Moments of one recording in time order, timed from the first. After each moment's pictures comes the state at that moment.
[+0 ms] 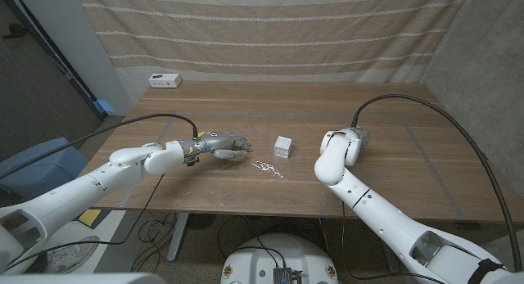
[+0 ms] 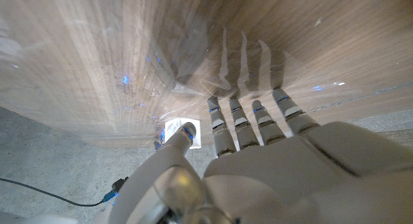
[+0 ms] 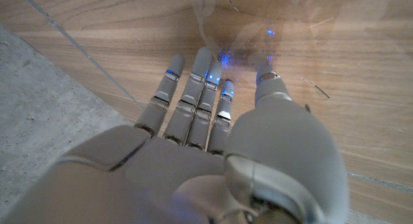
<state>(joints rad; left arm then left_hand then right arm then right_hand) 0.71 0.93 0.69 -1.42 0.61 -0.51 0.01 0.13 0.12 0.66 0.10 0.20 0.49 -0.11 0.18 0.17 0.31 -0.07 0.20 0.18 0.15 -0.04 0.18 0.17 0.11 0.11 0.34 0.19 -0.81 -0.30 -0.69 -1.70 -1.63 -1.18 0.98 0.95 0.11 0.10 -0.16 0.32 0.77 -0.02 0.22 0.21 0.78 0.00 0.53 0.38 0.82 -0.09 0.67 0.71 0.56 0.06 0.57 0.18</state>
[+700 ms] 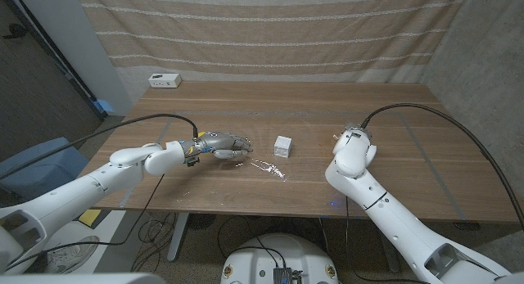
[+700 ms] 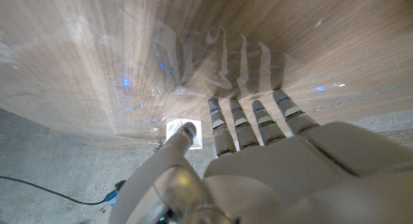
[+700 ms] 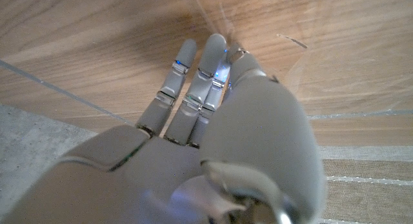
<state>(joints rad) 0.71 0.94 0.69 -1.43 0.61 -0.49 0.00 0.13 0.12 0.67 0.10 0.20 0.48 -0.11 0.17 0.17 0.31 -0.07 0.20 0.18 0.16 -0.04 0.18 0.17 0.11 0.11 0.33 0.19 -0.89 -0.35 -0.56 -1.92 -1.03 -1.19 0.43 1.34 0.12 0.16 -0.17 0.30 0.95 0.01 0.29 0.27 0.93 -0.04 0.76 0.51 1.09 -0.19 0.85 0.82 0.75 -0.03 0.72 0.21</state>
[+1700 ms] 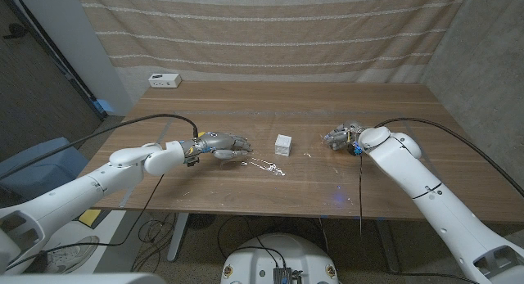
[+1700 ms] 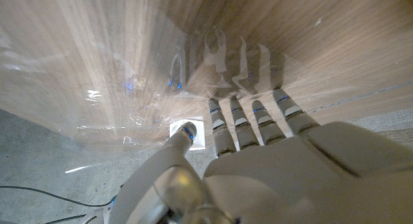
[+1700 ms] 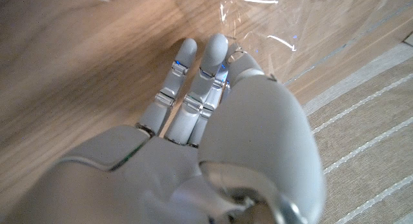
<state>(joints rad) 0.72 0.94 0.69 -1.45 0.62 -0.49 0.00 0.13 0.12 0.67 0.09 0.20 0.48 -0.11 0.18 0.17 0.31 -0.07 0.20 0.18 0.16 -0.04 0.18 0.17 0.11 0.11 0.33 0.19 -0.93 -0.54 -0.34 -2.01 0.01 -0.94 0.08 1.35 0.13 0.18 -0.15 0.25 0.94 0.04 0.28 0.28 0.94 -0.03 0.76 0.50 1.12 -0.21 0.82 0.87 0.73 -0.02 0.77 0.21</state>
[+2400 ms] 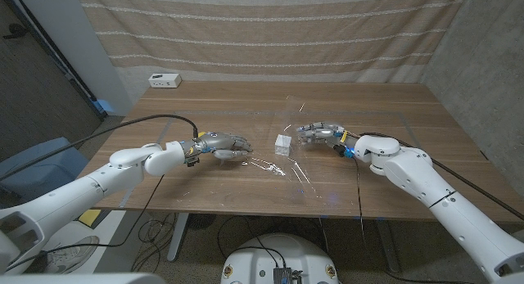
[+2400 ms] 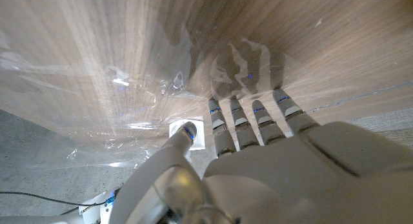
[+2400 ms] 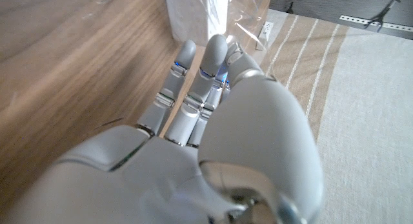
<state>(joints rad) 0.72 0.94 0.69 -1.45 0.62 -0.48 0.00 0.13 0.12 0.68 0.10 0.20 0.48 -0.12 0.18 0.17 0.31 -0.07 0.20 0.18 0.16 -0.04 0.18 0.17 0.11 0.11 0.33 0.19 -0.99 -0.62 -0.32 -1.85 0.61 -0.36 0.09 1.36 0.13 0.19 -0.15 0.23 0.93 0.02 0.27 0.28 0.93 -0.04 0.76 0.50 1.12 -0.21 0.80 0.91 0.70 -0.03 0.78 0.21</state>
